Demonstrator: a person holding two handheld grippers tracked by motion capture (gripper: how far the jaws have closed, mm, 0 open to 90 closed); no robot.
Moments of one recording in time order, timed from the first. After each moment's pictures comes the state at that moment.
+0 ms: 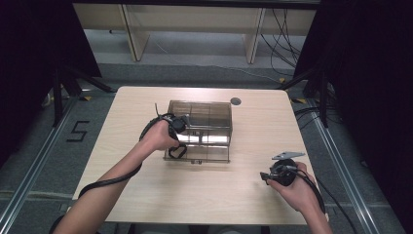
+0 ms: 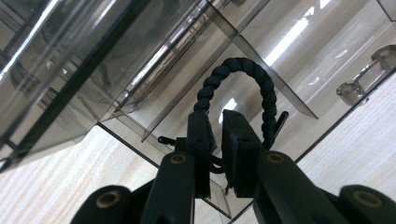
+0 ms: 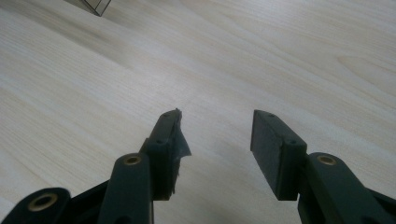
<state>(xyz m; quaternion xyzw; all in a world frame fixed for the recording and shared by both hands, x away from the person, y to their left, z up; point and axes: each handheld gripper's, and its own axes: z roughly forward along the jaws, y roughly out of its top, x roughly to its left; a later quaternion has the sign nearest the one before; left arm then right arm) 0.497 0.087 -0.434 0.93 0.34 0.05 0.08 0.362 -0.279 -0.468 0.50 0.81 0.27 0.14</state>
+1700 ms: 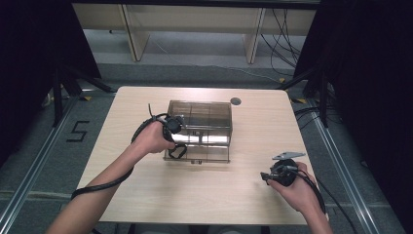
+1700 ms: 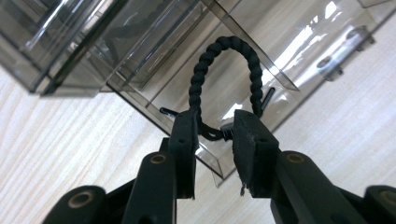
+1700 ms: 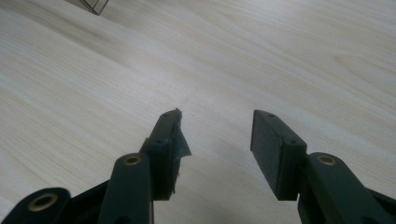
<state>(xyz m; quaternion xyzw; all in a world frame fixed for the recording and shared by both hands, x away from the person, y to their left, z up) 0.476 0.101 -0.416 0.93 0.34 0.06 0.10 0.360 -0.279 -0.466 0.51 0.81 0.27 0.14</state>
